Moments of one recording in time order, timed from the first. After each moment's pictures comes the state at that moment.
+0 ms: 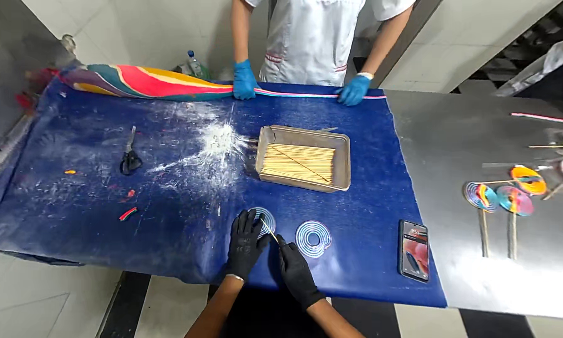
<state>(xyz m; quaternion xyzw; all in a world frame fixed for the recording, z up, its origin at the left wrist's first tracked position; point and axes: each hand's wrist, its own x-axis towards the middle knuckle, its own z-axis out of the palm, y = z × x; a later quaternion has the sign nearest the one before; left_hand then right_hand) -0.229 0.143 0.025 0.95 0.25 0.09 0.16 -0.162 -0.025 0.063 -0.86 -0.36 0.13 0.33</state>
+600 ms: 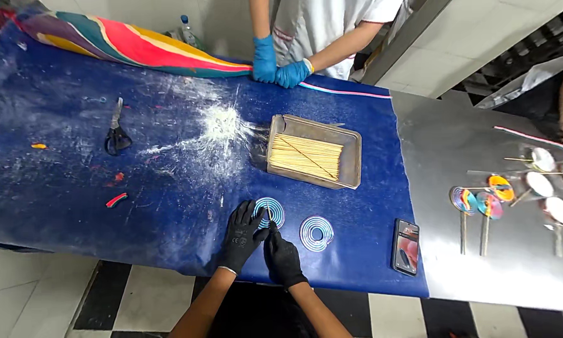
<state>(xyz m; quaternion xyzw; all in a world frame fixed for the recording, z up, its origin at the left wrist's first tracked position) -0.239 0.166 0.015 0.96 0.20 0.09 0.19 -0.174 0.021 0.047 -0.92 -0.30 0.22 0.15</state>
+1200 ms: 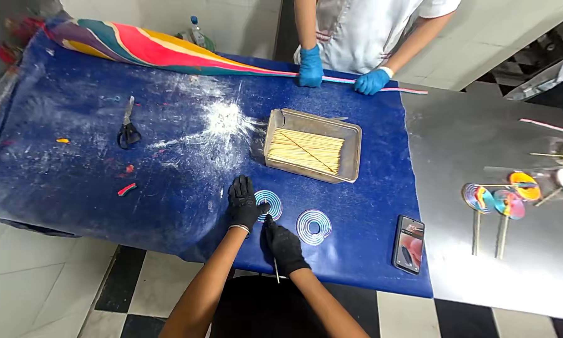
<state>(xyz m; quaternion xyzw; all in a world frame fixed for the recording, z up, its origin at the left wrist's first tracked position) -0.176 0.185 0.055 0.90 0.38 -0.07 0.19 -0.155 0.026 0.090 -0.90 -0.34 0.27 0.07</state>
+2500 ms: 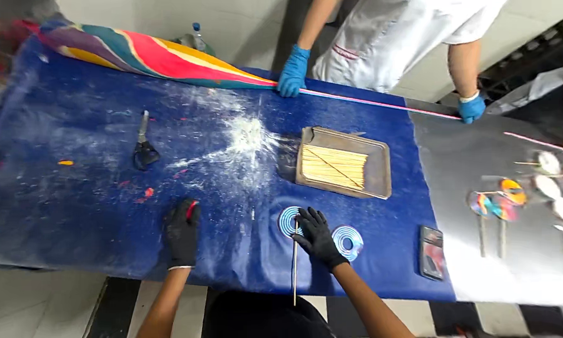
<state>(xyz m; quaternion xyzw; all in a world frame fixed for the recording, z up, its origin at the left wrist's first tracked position) -0.347 0.361 0.067 0.83 0.46 0.18 0.27 -0.092 0.040 0.006 -0.84 -0.50 0.04 0.21</state>
